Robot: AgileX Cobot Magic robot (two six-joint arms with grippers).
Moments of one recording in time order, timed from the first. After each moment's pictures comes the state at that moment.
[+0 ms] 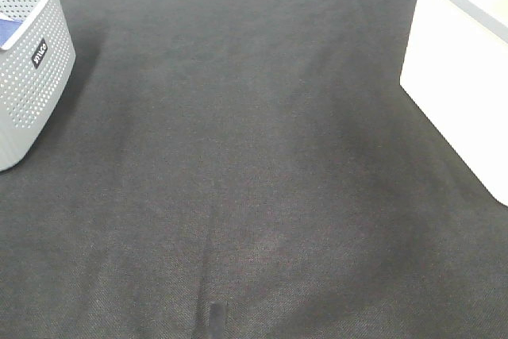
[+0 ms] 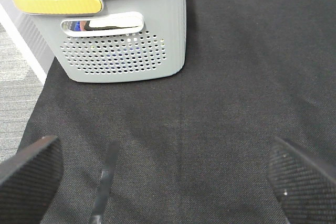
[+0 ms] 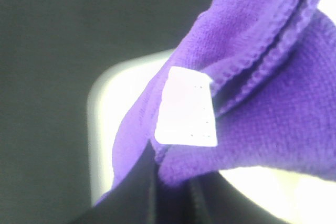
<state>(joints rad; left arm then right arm) 0.06 0.00 -0.51 0.01 1.04 0.08 -0.20 2.02 -2.33 0.16 1.21 -0.14</state>
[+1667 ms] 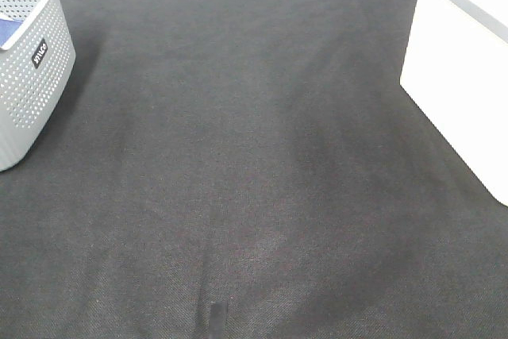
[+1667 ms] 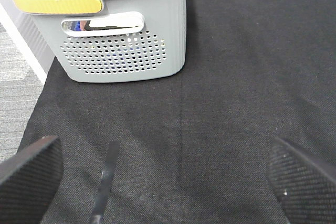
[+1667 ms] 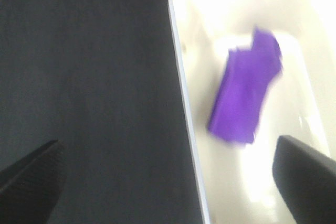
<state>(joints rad) 0.06 0.00 -0.51 0.01 1.04 0.08 0.07 1.64 -1.84 -0.04 1.22 0.02</state>
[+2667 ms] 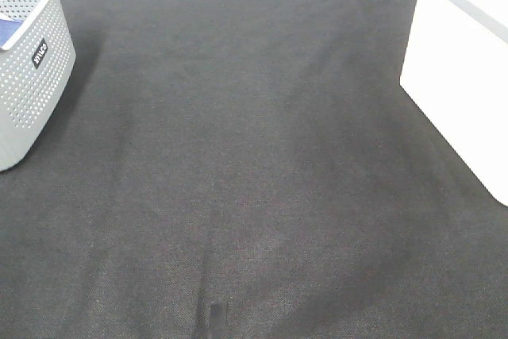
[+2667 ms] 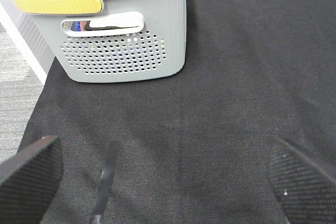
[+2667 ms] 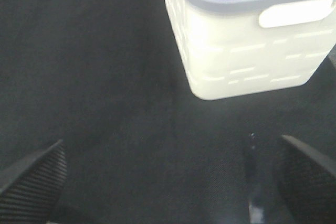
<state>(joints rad) 0.06 0.00 -0.51 0.01 1.04 0.08 0.07 0.03 -0.61 -0.07 1.15 0.04</state>
